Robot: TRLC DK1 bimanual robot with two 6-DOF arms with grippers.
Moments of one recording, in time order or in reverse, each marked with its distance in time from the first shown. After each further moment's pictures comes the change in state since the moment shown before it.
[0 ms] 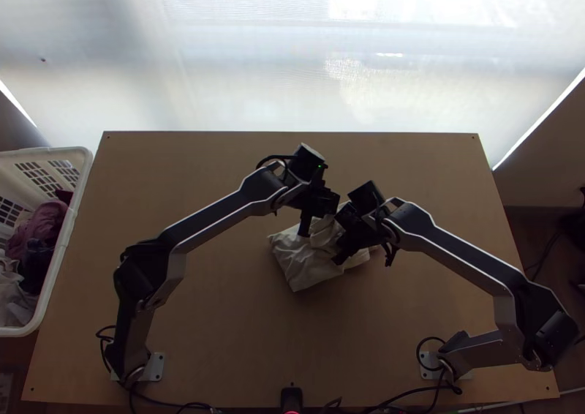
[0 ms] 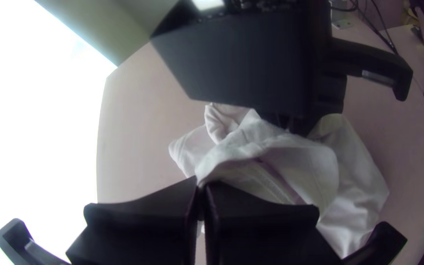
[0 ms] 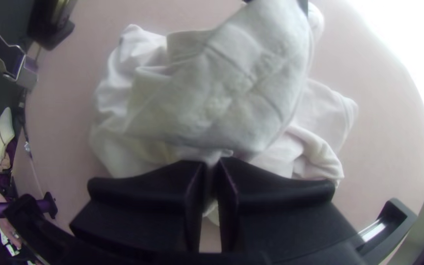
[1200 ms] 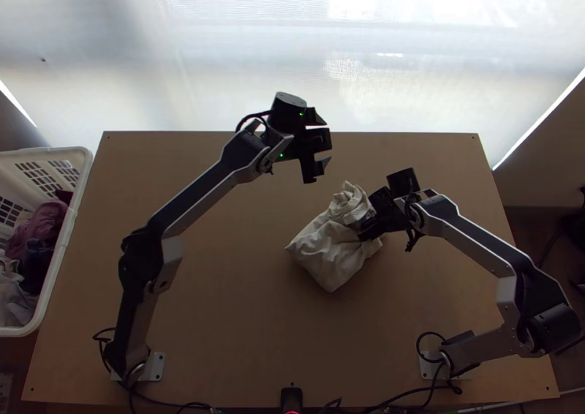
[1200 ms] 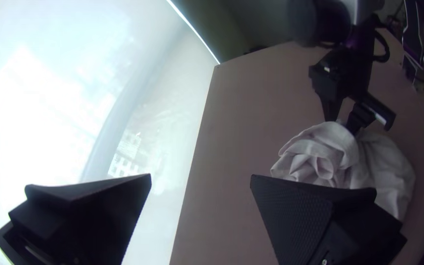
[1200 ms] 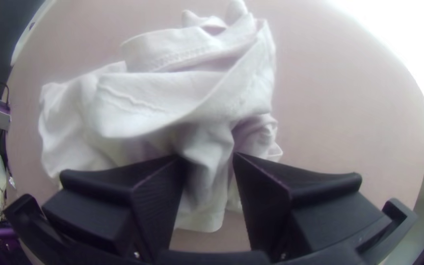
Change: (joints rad) left arm 0.114 0.061 0.326 0.043 -0.148 -0.221; right arm -0.272 0.039 -0.063 0.137 0.001 -0.040
